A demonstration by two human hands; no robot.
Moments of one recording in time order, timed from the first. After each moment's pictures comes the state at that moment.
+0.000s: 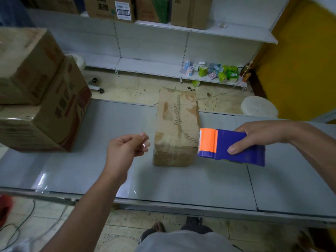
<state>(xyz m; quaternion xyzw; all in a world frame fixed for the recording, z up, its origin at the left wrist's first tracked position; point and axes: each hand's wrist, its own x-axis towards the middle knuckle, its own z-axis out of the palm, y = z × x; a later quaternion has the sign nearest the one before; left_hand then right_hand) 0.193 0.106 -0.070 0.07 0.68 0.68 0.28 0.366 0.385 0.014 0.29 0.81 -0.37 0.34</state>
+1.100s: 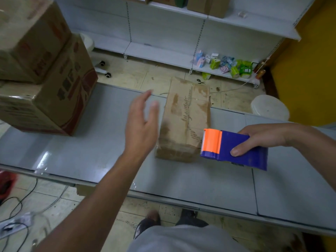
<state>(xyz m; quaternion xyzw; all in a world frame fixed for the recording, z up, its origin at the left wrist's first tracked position) 0.195 0.149 -0.065 0.21 0.79 0.58 0.05 0.349 0.393 -0.004 0.27 0.80 -0.35 0.41</state>
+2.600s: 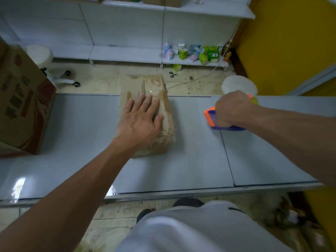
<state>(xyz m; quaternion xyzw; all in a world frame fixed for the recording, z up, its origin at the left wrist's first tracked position) 0.208 0.215 -0.083 0.52 0.85 0.04 0.05 0.364 0.401 -0.013 0.37 0.86 0.09 0.32</state>
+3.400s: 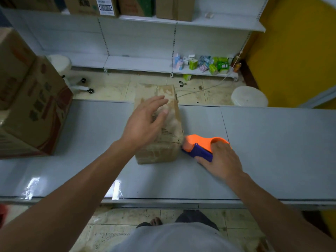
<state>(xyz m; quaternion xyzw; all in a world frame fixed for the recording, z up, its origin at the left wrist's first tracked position) 0.204 0.202 -0.054 0.47 0.78 0.40 0.08 0.419 0.347 -0.152 0.38 0.92 -0.05 0.02</state>
